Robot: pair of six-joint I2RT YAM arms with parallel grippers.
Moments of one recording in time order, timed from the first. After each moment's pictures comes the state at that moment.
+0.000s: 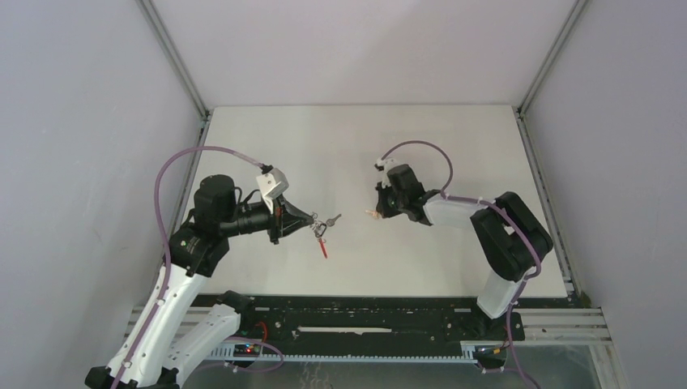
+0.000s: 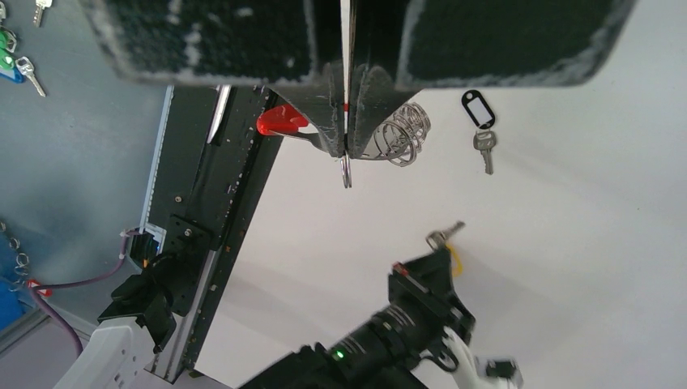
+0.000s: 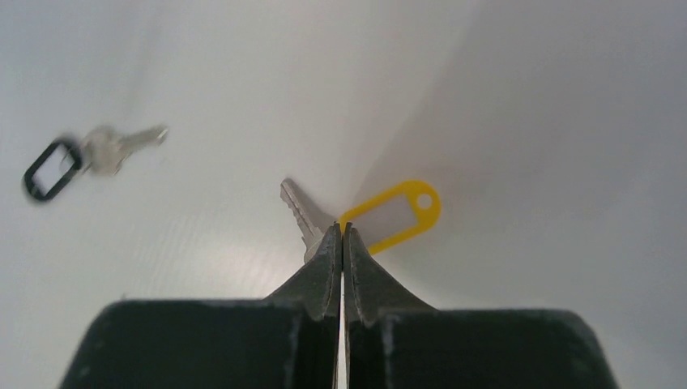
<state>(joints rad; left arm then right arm) -0.36 0.73 0.91 -0.56 0.79 0.08 0.56 1.77 0.94 0.07 -0.06 0.25</state>
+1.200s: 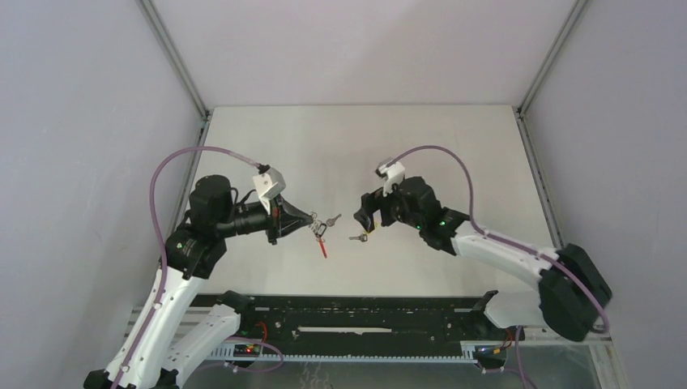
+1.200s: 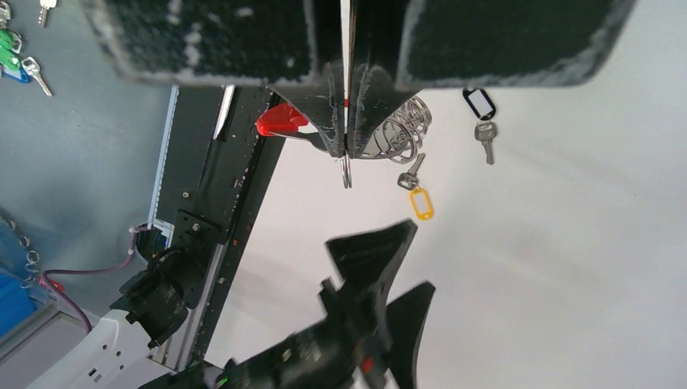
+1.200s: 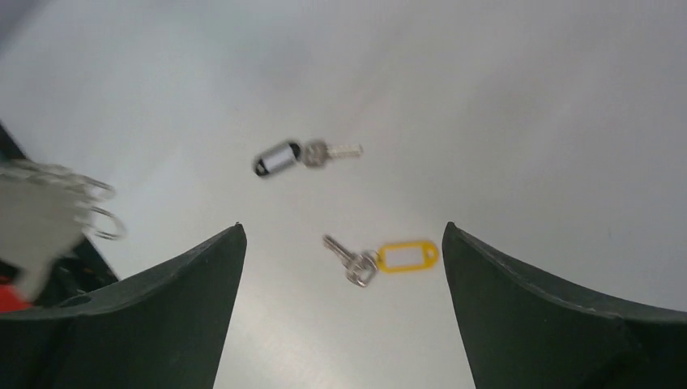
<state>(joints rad) -0.36 0.72 0.94 -0.57 0.81 0.07 0.77 1.36 0.77 0.07 -0.05 0.21</state>
